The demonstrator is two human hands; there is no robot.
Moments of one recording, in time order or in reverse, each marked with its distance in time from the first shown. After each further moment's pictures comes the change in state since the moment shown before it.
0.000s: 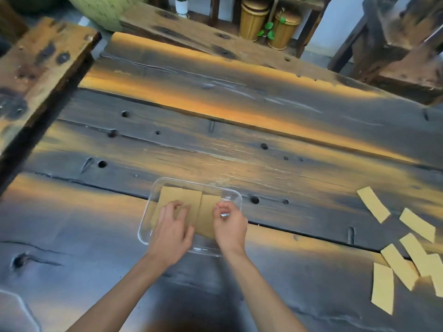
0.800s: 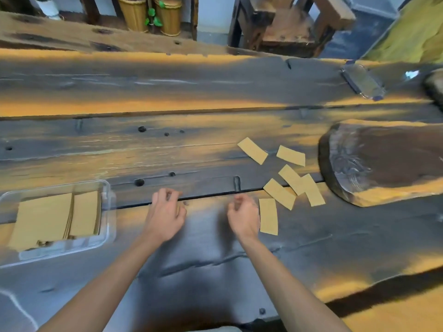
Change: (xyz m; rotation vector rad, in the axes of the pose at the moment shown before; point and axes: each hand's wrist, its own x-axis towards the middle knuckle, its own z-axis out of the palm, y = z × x) left_hand 0.001 0.260 0.116 0.014 -0.228 0.216; right_hand 0.013 0.206 -0.287 -0.141 0.269 0.221
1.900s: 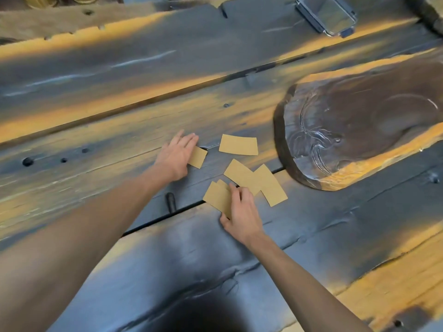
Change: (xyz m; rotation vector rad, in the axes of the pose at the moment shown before) left_hand 0.264 0.221 0.090 0.550 -0.262 0.382; right_hand 0.149 0.142 -0.086 -0.284 -0.162 -0.214
